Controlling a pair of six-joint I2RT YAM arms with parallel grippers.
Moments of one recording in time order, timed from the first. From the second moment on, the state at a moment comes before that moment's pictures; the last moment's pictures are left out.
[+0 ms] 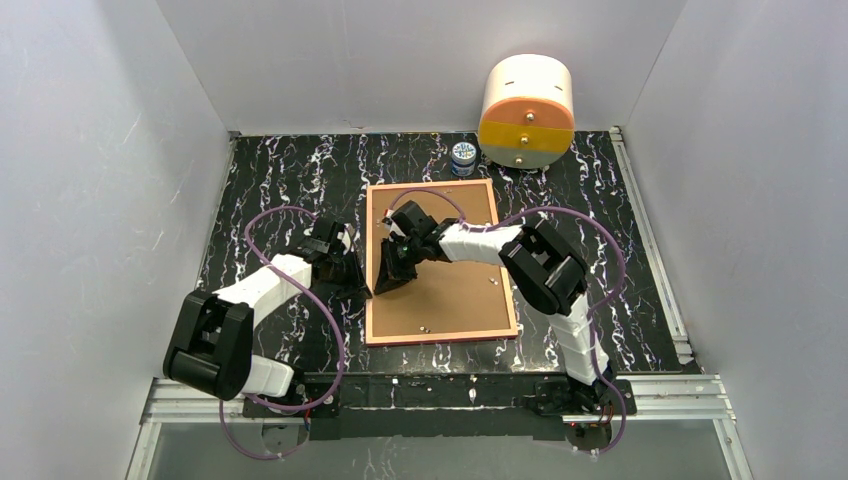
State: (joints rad) left arm -0.35 1.38 0.70 -0.46 0.28 -0.57; right arm 0.88 2.15 1.44 -0.22 -0.56 0.78
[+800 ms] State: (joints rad) left arm -0.35 1.37 0.75 -0.51 0.28 -0.56; right arm 0.86 2.01 1.33 -0.12 -0.43 0.83
